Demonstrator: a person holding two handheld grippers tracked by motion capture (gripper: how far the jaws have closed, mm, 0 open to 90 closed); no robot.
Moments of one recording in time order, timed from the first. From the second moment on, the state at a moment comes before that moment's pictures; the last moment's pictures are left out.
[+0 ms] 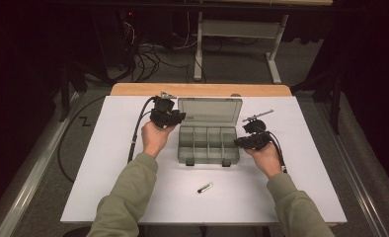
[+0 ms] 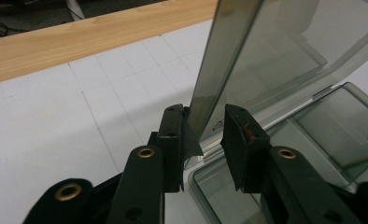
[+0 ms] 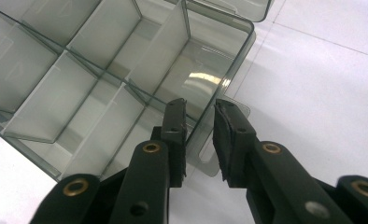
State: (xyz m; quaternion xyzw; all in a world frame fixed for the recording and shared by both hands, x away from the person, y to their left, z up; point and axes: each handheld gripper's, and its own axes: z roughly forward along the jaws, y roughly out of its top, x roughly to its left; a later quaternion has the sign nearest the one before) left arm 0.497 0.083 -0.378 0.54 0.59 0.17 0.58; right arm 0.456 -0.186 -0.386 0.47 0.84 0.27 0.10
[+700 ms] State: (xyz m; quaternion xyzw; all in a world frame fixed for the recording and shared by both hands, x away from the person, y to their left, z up) left arm 0.513 0.079 -0.395 0.54 0.61 0.17 0.55; right arm 0.456 -0.186 -0.385 0.47 0.84 0.27 0.10
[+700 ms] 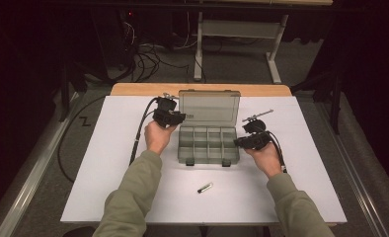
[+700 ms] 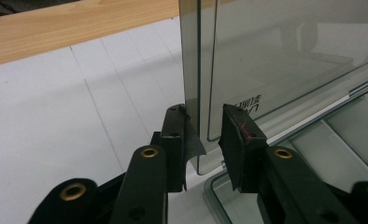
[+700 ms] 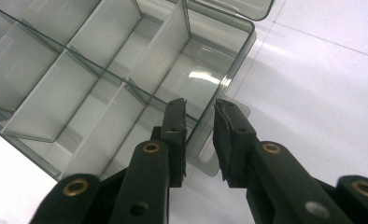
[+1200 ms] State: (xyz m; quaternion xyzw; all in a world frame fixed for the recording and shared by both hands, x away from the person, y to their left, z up) left arm 0.516 0.075 -0.408 0.56 0.61 0.18 0.53; right arm 0.457 -0.185 -0.384 0.46 0.84 0.26 0.10
